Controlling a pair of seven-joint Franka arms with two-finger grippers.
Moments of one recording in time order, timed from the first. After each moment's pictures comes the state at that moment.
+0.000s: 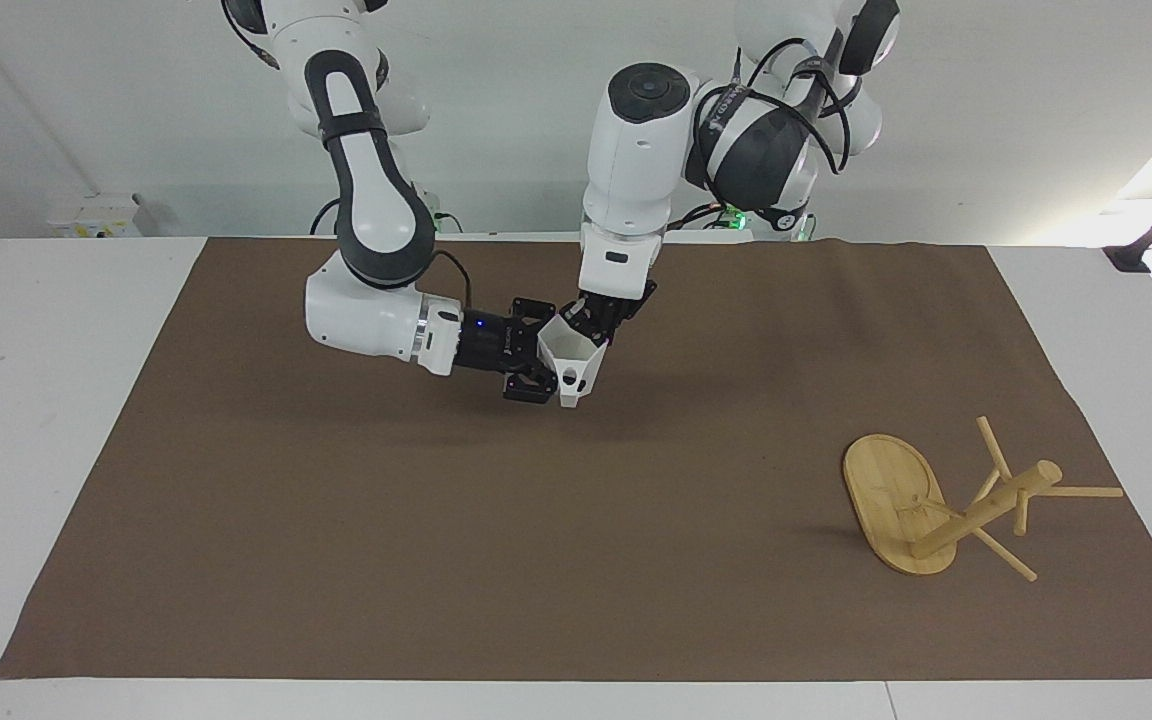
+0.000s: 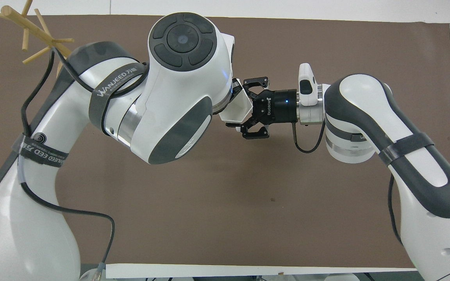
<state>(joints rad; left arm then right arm) -0.70 0.41 -0.05 -1.24 -0.03 1.71 -1.22 0.05 0.25 0.27 -1.97 1.43 2.06 -2.07</state>
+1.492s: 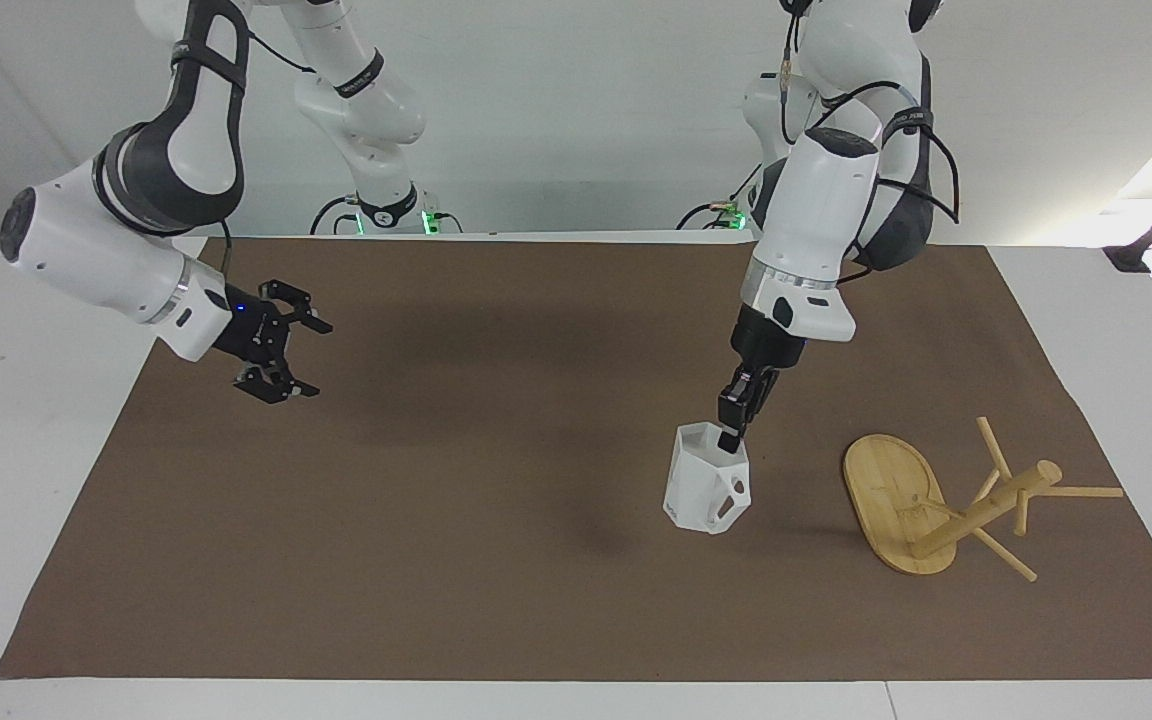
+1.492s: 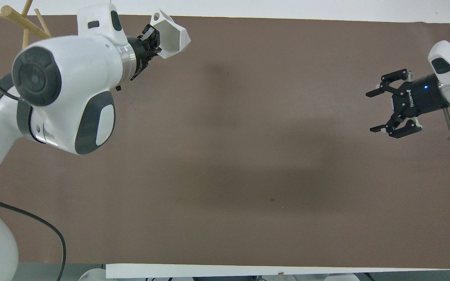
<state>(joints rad) -0.53 0.16 0.06 -1.90 -0.05 2.70 -1.23 -0.39 0.15 0.26 -1.75 0.38 1.69 -1.64</state>
